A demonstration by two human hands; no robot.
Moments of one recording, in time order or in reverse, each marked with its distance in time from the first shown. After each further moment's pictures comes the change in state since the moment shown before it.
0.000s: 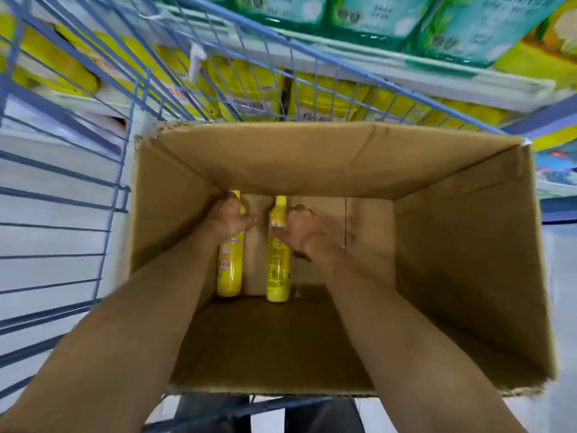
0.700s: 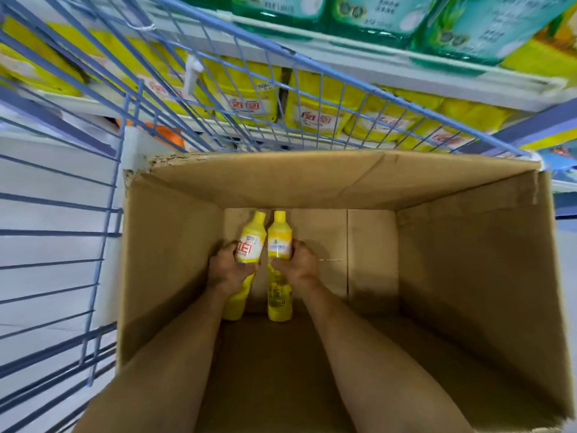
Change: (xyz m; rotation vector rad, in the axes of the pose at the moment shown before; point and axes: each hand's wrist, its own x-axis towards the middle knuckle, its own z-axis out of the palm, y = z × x) left_hand -0.049 -0.038 0.085 -0.445 0.046 -0.144; right_hand -0.017 0.020 0.092 0.637 0.023 0.392
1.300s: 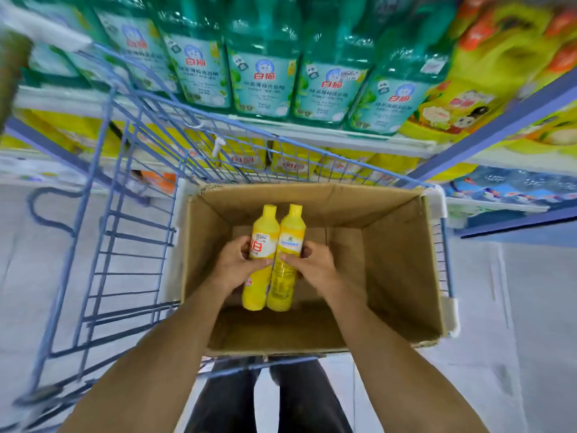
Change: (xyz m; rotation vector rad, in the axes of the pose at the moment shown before) left_hand -0.111 0.099 -0.079 -0.357 -0.166 0.293; right_hand -0.131 -0.047 -0.123 0.384 0.009 -0.245
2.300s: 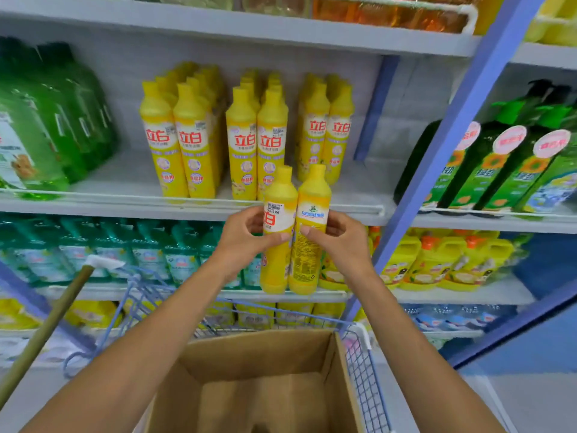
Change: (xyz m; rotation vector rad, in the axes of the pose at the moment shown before) left_hand -0.144 0.449 0.042 -0.013 0.046 0.801; right_hand -0.165 -0.335 -0.254 0.272 0.313 -0.863
